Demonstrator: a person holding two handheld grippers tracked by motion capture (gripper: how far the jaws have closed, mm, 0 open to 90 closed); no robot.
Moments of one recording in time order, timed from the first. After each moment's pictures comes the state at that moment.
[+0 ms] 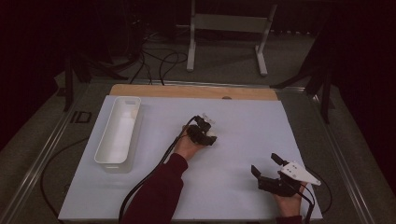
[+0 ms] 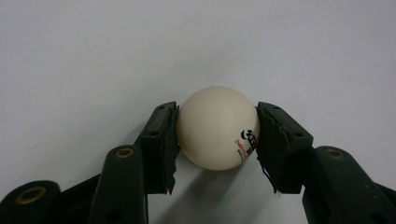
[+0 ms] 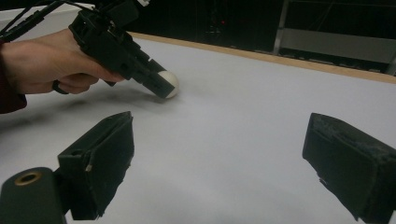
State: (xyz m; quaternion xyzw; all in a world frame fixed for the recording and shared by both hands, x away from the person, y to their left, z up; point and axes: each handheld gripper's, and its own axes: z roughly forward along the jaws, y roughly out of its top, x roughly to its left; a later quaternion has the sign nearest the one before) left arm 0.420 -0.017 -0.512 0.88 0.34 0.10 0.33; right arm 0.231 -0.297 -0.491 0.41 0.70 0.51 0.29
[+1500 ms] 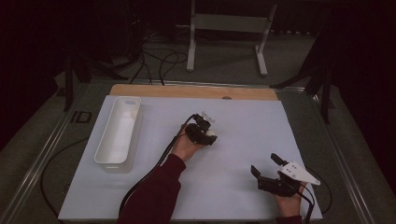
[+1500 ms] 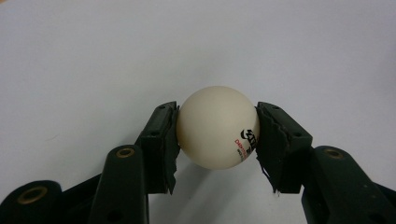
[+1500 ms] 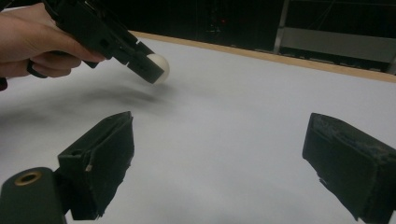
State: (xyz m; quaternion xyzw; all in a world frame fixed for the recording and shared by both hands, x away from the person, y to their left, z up) left arm 0.406 -0.012 -0.483 0.87 0.34 0.09 0.34; right arm 0.231 -0.296 -0.492 0.41 0.70 0.51 0.29
